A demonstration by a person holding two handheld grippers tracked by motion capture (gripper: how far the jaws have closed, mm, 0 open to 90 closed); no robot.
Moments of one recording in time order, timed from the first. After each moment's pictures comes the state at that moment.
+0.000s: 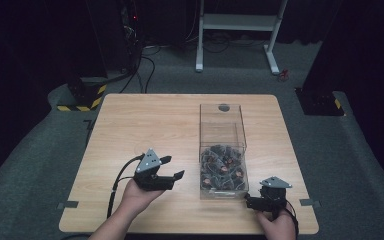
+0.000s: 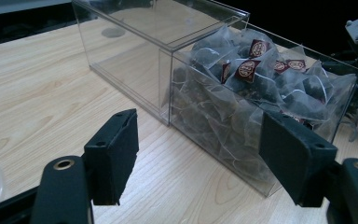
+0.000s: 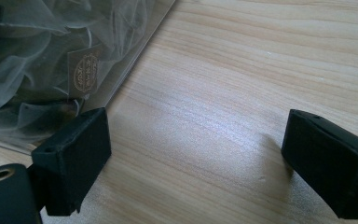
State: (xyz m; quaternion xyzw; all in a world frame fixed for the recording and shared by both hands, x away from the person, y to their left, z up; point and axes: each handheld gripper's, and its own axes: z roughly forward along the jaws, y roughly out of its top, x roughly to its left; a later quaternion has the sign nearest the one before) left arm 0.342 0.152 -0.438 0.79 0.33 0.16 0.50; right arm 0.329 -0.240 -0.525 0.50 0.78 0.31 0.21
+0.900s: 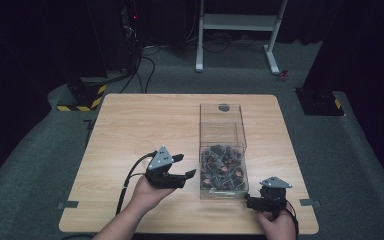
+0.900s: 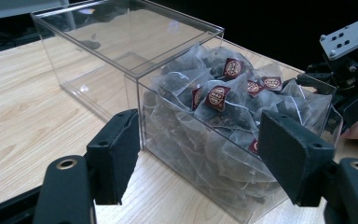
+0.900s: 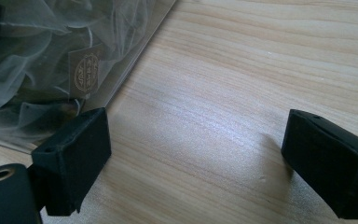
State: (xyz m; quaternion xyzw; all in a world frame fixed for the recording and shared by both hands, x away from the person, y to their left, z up) left arm 0.349 0.122 -0.431 0.79 0.30 0.15 0.51; right arm 0.329 -0.240 -0.525 0.50 0.78 0.31 0.21
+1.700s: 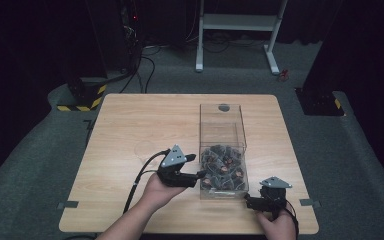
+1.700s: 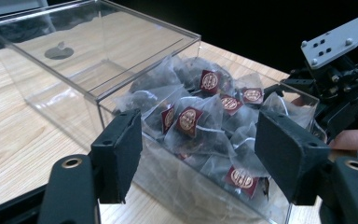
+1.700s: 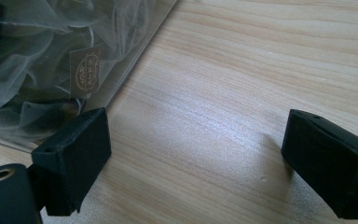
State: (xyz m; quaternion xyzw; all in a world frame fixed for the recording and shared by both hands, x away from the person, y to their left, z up) left arm 0.357 0.092 -0.428 0.80 0.28 0.13 0.52; right arm 0.328 -0.240 -0.525 0.50 0.78 0.31 0.20
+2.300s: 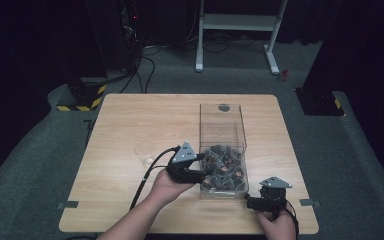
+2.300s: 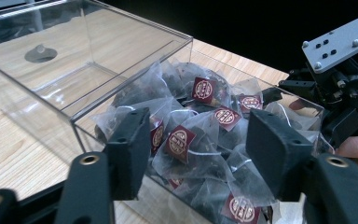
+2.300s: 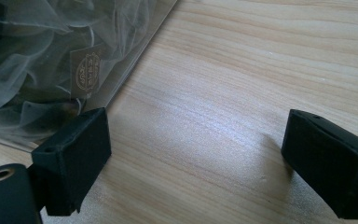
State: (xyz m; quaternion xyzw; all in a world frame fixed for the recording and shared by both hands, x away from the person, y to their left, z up) left arm 0.370 0.069 -0.429 0.81 0.27 0.12 0.51; right arm 0.328 -0.240 -0.525 0.50 0.78 0.31 0.20
